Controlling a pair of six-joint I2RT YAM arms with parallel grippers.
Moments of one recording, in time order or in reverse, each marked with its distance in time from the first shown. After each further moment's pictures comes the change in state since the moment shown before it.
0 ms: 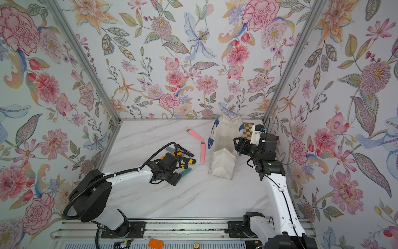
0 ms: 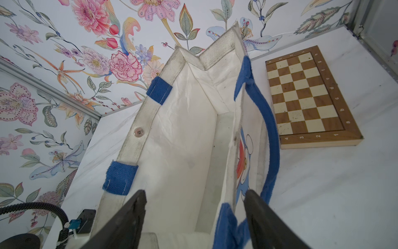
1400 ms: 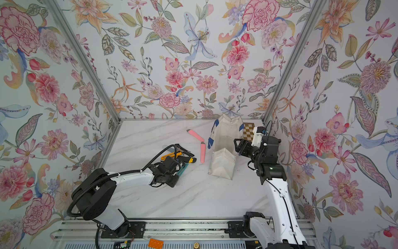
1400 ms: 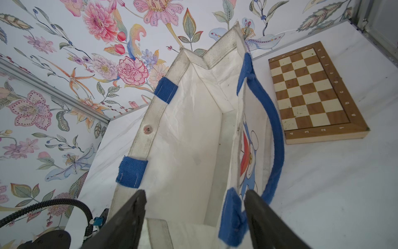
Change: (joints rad) left arm -0.008 0.032 -0.060 0.091 0.025 -0.056; right arm -0.011 -0.059 -0.026 -0.006 -0.024 0.046
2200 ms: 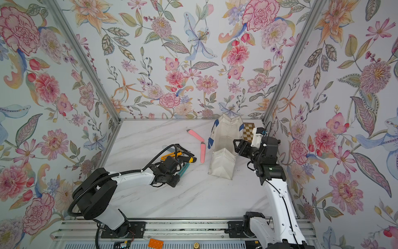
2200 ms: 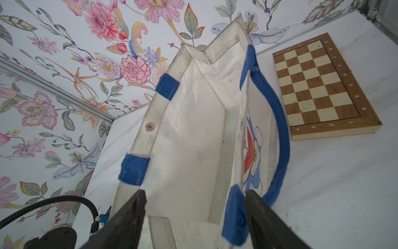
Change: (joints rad) left arm -0.008 0.005 0.010 0.007 0.032 -0.024; right arm 0.000 -0.003 -0.021 0.011 -0.023 0.023
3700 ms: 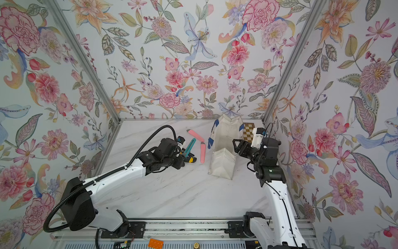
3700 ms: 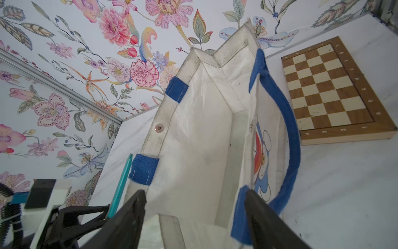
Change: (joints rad) left arm -0.005 -0.143 0.357 -0.133 -0.027 -0.008; right arm 0.000 -0.030 -0.027 0.046 -0.029 0.021
